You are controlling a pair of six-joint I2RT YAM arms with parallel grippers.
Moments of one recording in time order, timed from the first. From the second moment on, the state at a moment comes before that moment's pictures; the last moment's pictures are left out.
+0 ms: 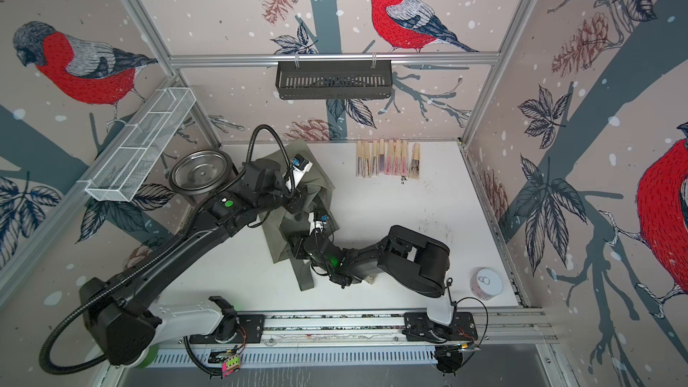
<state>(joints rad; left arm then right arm) -0.62 1.25 1.18 -0.52 0.07 0.12 1.18 1.95 0.87 0.72 0.20 1.05</state>
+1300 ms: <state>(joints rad) -0.62 1.22 1.18 -0.52 0.11 0.12 0.93 2.71 1.85 0.85 0.13 1.58</state>
